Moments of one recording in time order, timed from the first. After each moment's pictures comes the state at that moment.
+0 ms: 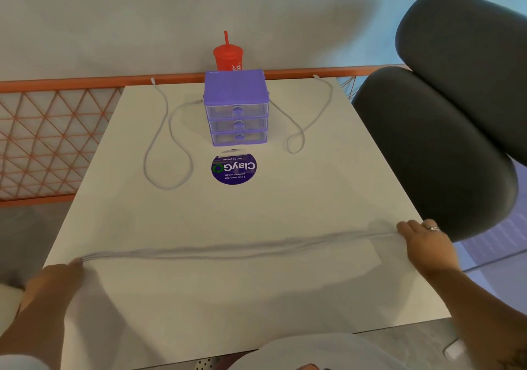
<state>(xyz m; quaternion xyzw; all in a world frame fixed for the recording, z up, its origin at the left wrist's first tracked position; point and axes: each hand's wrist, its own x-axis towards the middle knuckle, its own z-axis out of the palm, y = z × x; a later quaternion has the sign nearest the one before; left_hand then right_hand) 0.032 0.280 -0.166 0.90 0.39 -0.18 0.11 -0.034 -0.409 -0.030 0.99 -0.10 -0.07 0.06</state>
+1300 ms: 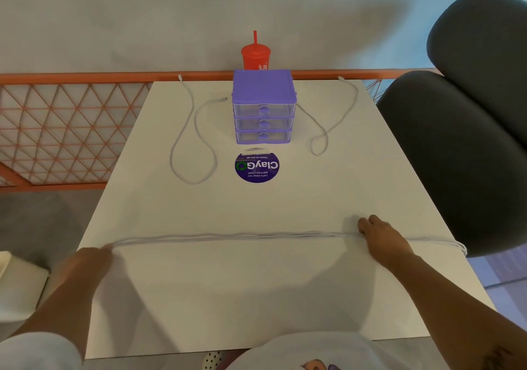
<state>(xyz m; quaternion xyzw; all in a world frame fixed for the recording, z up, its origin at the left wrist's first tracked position) 0.010 0.236 -0.075 0.91 0.38 -0.16 0.09 0.018 -0.322 -0.047 0.99 0.00 -0.17 0.01</state>
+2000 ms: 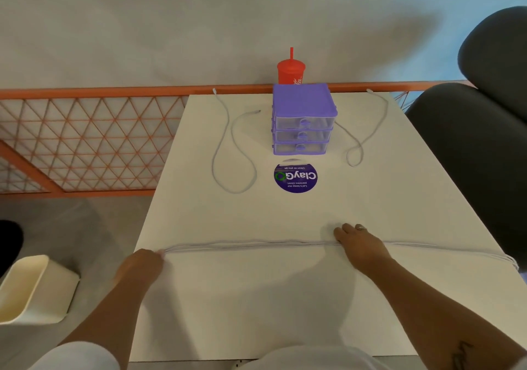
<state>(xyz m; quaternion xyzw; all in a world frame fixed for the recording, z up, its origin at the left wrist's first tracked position) 0.009 0.250 -0.059 0.93 0.29 -0.23 0.08 0.029 -0.187 -0.043 0.98 0.08 -0.17 0.02</state>
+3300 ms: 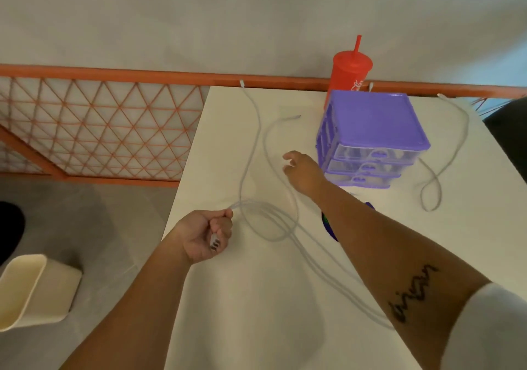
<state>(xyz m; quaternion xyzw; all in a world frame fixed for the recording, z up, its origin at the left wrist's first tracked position) 0.188 0.225 -0.020 0.29 0.36 -0.35 0.82 0.299 0.020 -0.018 0.92 0.00 -0.14 -0.35</state>
